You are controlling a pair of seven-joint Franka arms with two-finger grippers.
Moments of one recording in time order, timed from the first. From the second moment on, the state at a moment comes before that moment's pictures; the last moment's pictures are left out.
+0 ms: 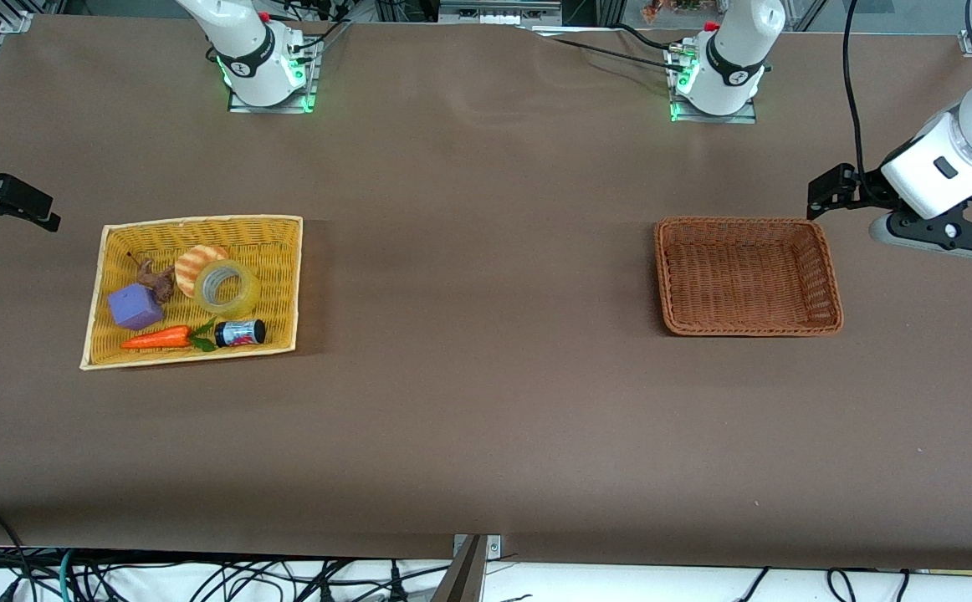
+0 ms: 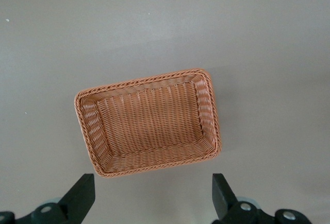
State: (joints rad) left arm -0.13 0.06 0.05 -1.58 -0.02 1.54 0.08; right arm -0.08 0.06 -0.01 -1.58 -0.02 1.64 -0.06
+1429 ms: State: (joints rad) left arm -0.14 0.06 0.01 -1.57 -0.02 1.53 0.08; right arm -0.05 0.19 0.16 -2.28 -0.02 2.39 0.20
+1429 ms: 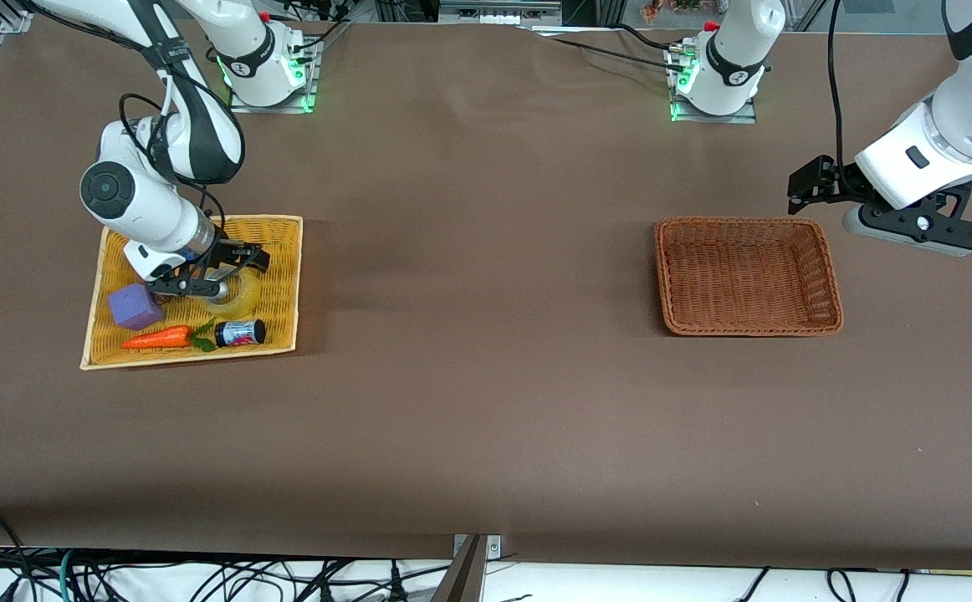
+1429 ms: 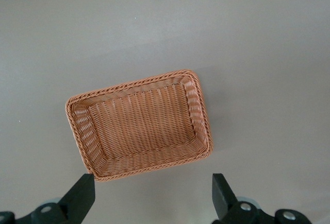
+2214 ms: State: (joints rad) left arm -0.13 0.06 0.02 -1.57 -0.02 1.53 0.08; right arm -0.05 0.32 0.16 -2.31 -0.02 2.58 0.19
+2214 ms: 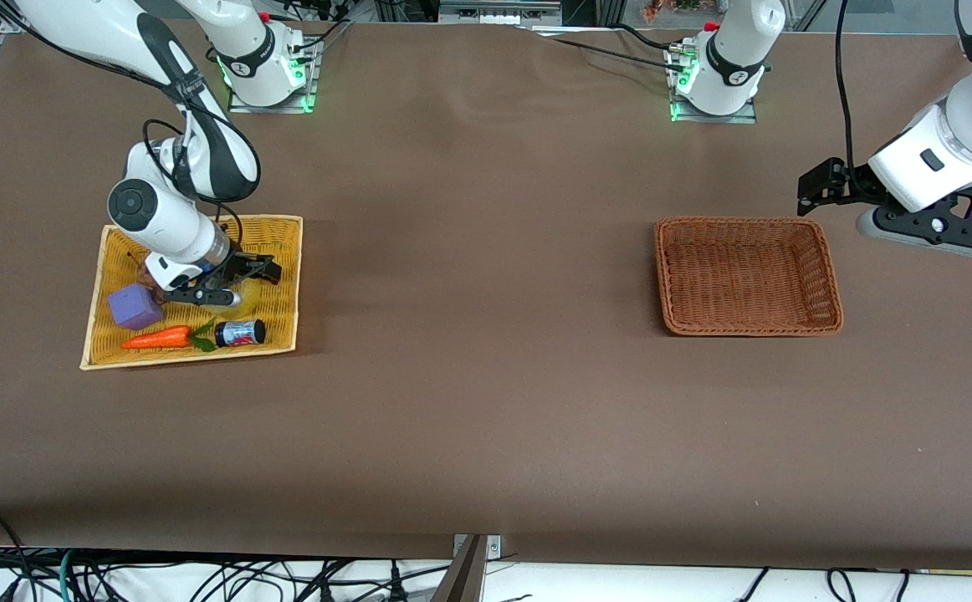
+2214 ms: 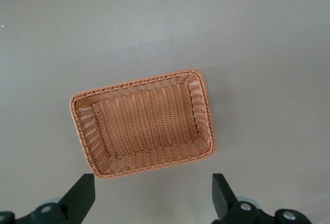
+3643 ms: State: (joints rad) left arm -0.11 0.06 0.02 -1.57 -0.02 1.52 0.07; right arm 0.00 0.25 0.41 -1.84 -0.02 2.03 0.43
